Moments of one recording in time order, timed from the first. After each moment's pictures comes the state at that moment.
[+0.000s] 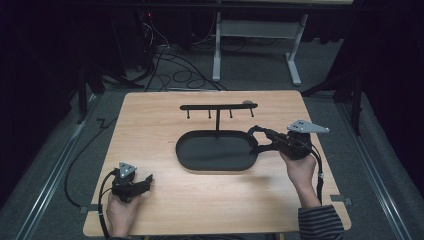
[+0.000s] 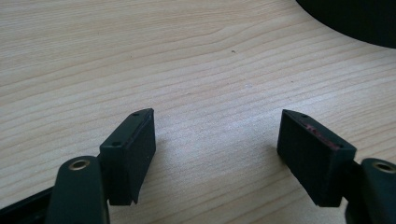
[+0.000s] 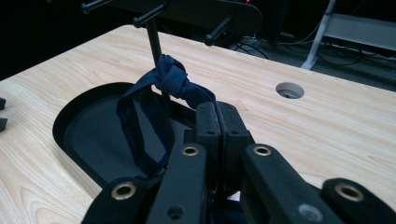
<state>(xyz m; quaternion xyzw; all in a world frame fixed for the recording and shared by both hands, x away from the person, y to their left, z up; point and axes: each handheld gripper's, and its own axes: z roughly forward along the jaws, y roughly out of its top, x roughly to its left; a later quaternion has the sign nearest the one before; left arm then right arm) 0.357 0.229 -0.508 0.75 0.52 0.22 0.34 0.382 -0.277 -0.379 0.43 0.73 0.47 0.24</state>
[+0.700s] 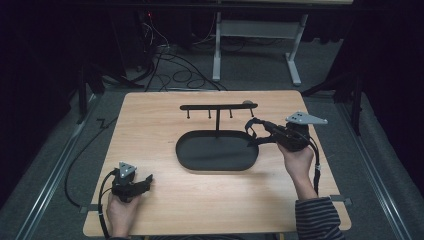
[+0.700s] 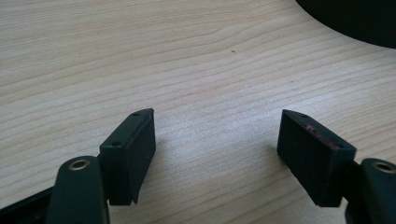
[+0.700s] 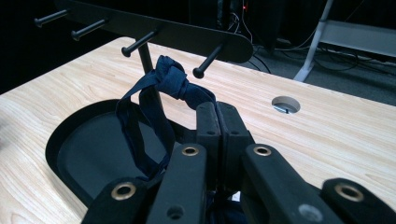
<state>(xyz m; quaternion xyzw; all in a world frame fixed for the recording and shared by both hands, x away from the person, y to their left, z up) 0.357 0.229 -0.508 0.75 0.52 0.22 0.34 0.399 -0.274 -0.369 0.44 0.73 0.47 0.24</state>
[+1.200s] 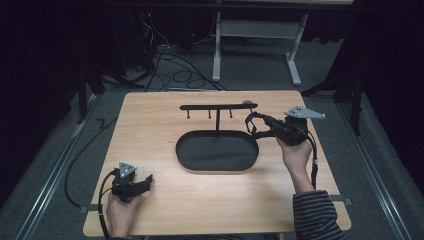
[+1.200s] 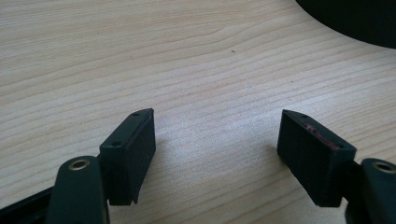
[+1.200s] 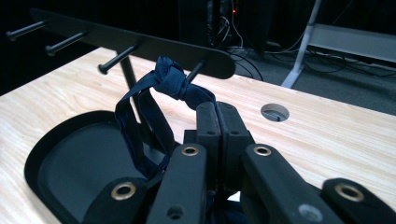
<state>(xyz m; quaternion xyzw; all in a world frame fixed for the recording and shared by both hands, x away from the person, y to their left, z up) 0.357 0.229 -0.508 0.75 0.52 0.22 0.34 0.416 -0.273 -0.366 0.45 0.71 0.47 0.26</state>
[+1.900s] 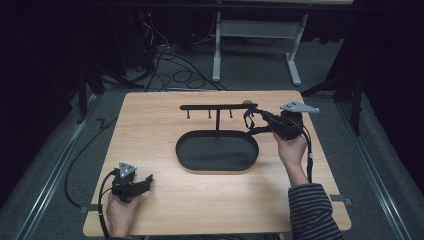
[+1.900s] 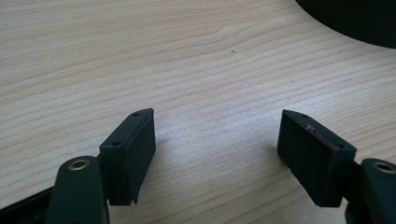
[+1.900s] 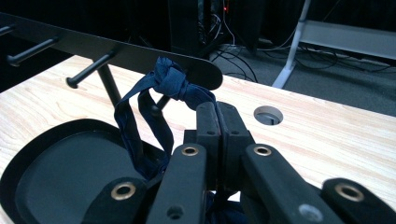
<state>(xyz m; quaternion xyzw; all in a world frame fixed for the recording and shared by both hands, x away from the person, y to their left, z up) 0.357 0.229 -0.508 0.75 0.52 0.22 0.34 0.436 -0.268 -0.369 0.46 0.71 0.46 0.26</state>
